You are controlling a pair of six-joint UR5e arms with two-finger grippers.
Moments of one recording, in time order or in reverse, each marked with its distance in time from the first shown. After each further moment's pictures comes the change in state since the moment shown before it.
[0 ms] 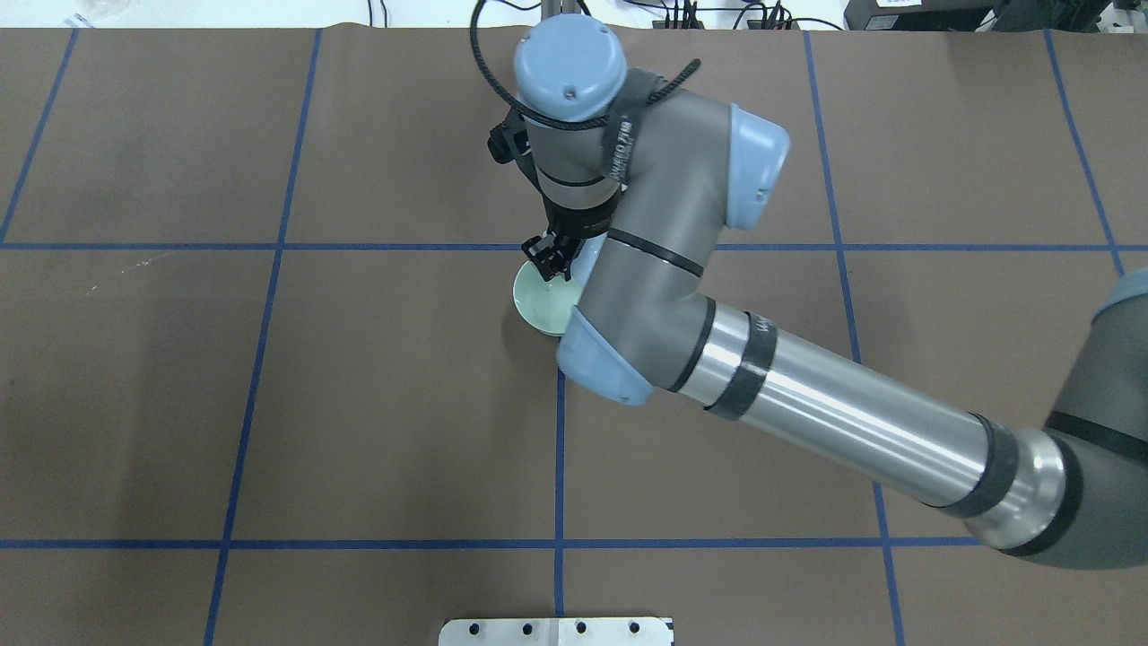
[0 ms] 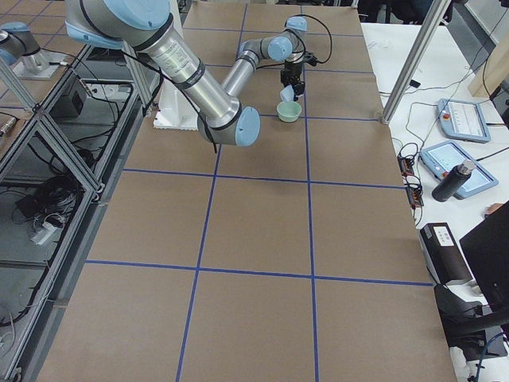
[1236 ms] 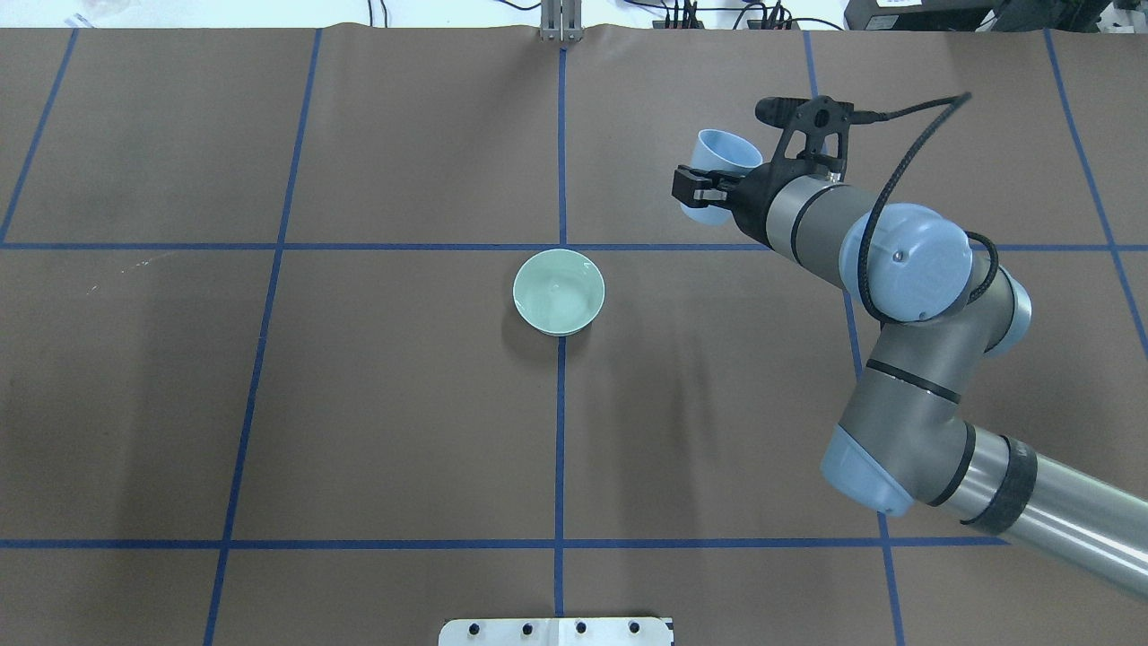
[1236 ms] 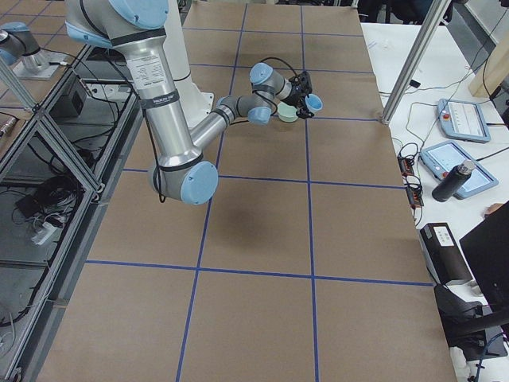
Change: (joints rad) left arm 0.000 0.000 0.000 -0.001 0.000 0.001; right arm -0.031 -0.545 0.264 0.811 -0.639 0.721
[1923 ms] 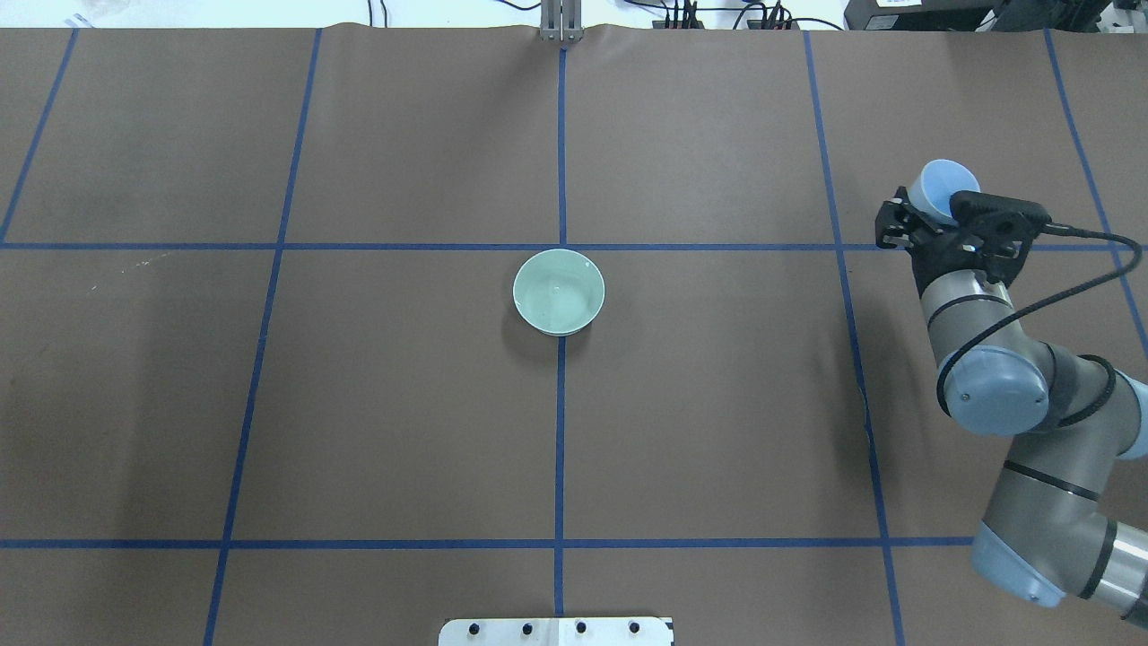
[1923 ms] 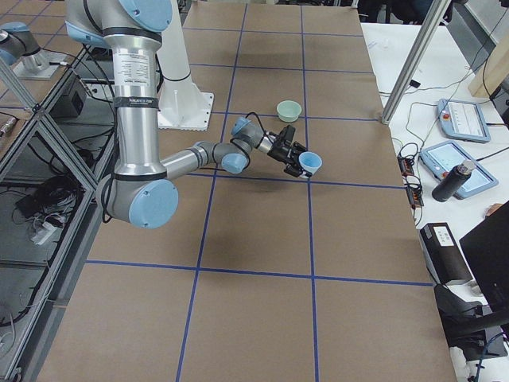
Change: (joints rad) left arm 0.001 -0.001 -0.002 0.000 0.000 0.000; right arm -0.064 -0.362 -0.034 -0.002 -0.520 0.163
